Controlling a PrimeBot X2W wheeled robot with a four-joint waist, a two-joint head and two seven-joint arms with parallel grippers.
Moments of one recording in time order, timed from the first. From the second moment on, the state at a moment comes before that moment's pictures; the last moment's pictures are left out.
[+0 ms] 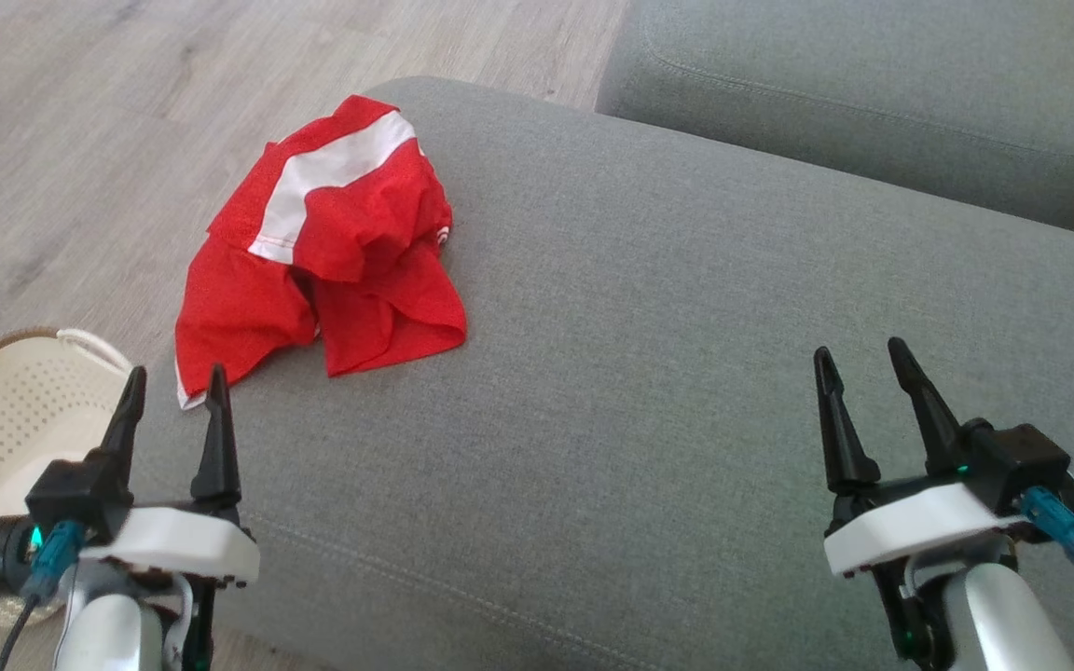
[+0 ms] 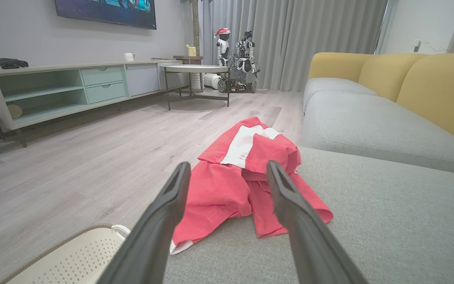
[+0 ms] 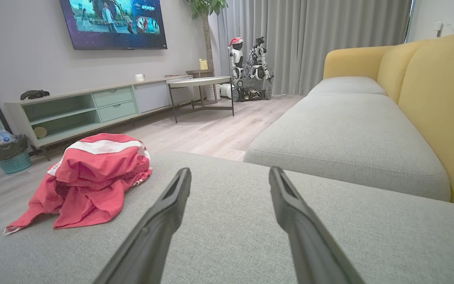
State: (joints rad) left arm -0.06 0.08 0.05 0.23 -0.07 -0.07 -0.25; right arm -0.05 -0.05 0.08 0.15 0.15 0.13 -0.12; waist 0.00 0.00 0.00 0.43
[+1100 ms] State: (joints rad) left arm -0.44 0.10 0.08 0.45 -0.14 -0.09 -0.25; right arm -0.14 -0.09 0.06 0.05 0.12 0.13 -0.04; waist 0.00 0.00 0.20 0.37
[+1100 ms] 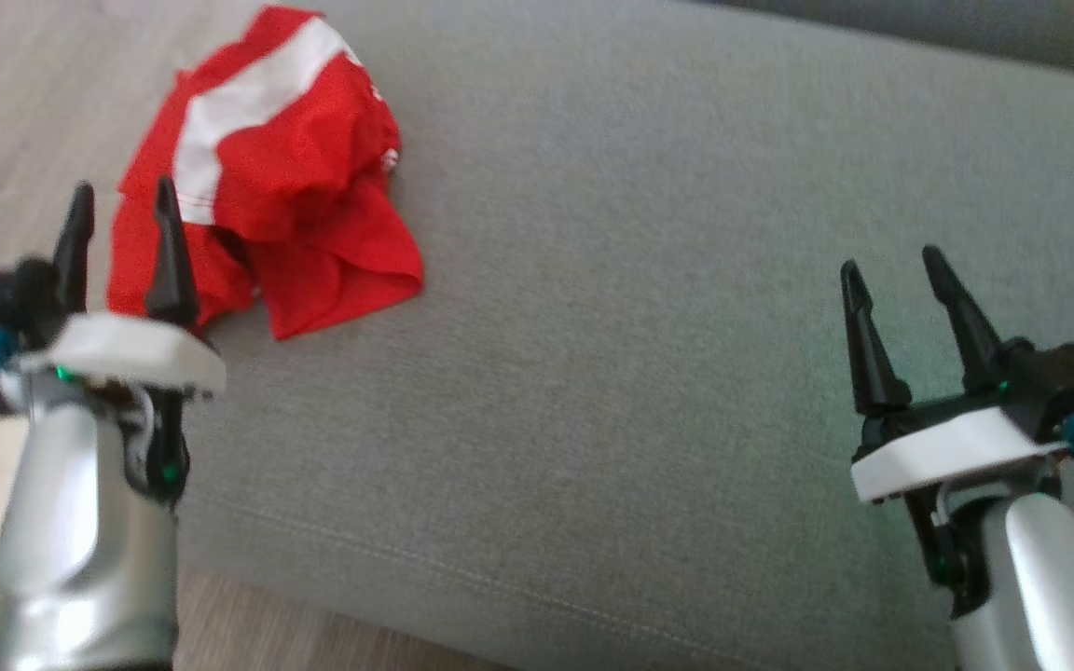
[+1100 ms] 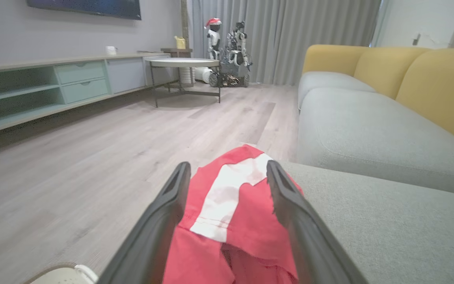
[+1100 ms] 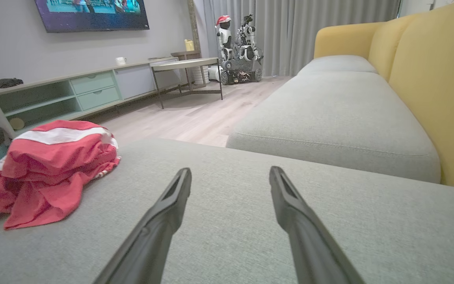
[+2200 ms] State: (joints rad) left arm -0.80 0.23 0.07 0.87 -0.19 -0.07 -0.25; right arm -0.19 -0.10 0.02 0.05 0.12 0.13 -0.05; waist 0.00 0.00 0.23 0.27
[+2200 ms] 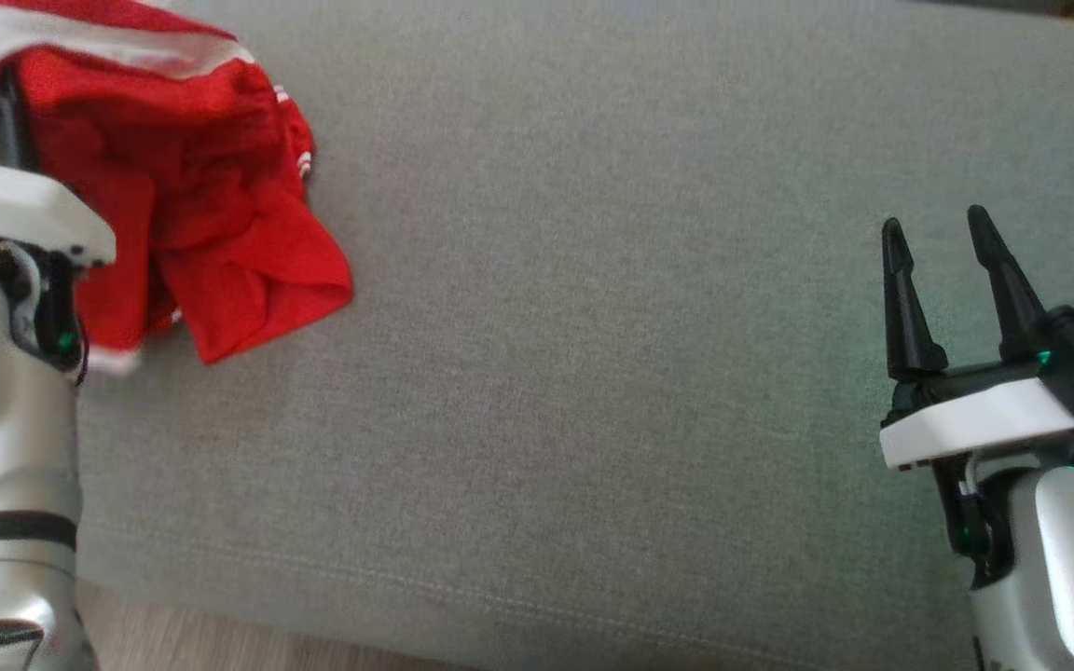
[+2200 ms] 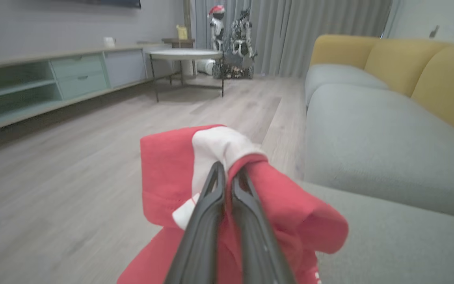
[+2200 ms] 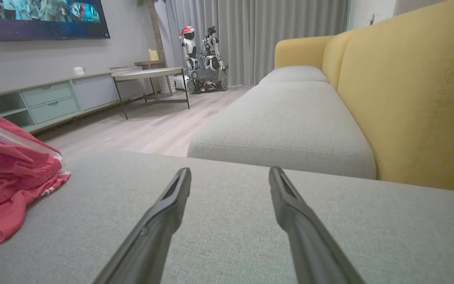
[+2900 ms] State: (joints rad) left arm -0.23 0.18 -0.04 -0.01 -0.18 -0.01 -0.05; right arm -0.04 -0.05 -0.01 0.02 0.15 0.13 -0.07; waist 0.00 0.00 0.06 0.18
